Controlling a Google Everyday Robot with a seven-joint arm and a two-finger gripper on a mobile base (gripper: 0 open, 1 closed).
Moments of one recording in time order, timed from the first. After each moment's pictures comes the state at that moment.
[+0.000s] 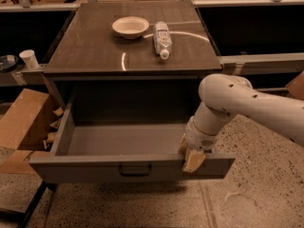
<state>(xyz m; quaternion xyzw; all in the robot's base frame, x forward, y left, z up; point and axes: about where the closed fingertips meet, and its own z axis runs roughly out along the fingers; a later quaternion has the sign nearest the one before) 0.463 -0.114 0.647 -0.72 0.68 0.15 0.06</state>
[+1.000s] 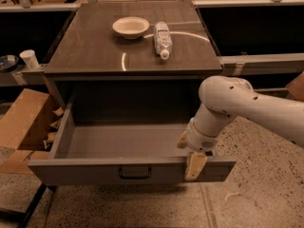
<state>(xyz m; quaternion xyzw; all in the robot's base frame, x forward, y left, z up) 0.455 -0.115 0.645 -0.72 0.68 0.16 0.05</state>
